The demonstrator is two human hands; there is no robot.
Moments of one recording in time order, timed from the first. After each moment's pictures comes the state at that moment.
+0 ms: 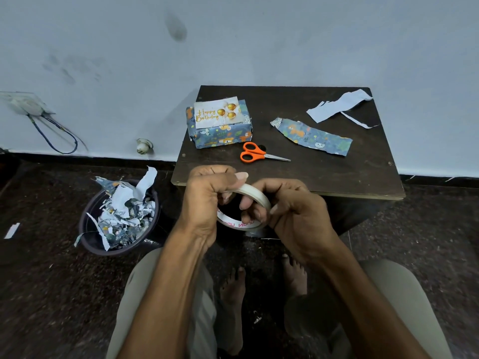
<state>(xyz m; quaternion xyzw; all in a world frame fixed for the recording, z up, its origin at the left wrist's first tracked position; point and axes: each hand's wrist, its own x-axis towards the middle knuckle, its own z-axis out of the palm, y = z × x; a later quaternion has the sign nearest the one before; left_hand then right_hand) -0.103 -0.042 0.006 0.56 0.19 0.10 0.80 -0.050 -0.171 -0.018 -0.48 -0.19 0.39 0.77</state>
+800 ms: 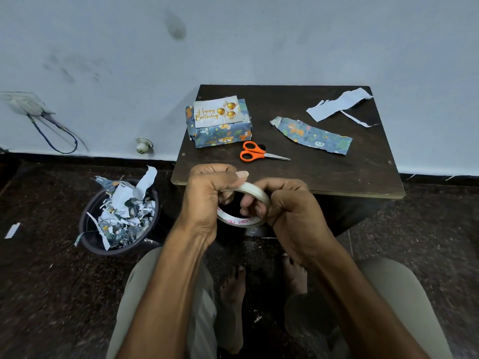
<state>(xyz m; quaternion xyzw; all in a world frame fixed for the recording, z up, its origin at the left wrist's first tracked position) -0.101 -0.040 0.004 0.58 0.24 0.12 0.77 -0.054 -0.168 -0.018 -0.51 -0.15 0.36 0.77</state>
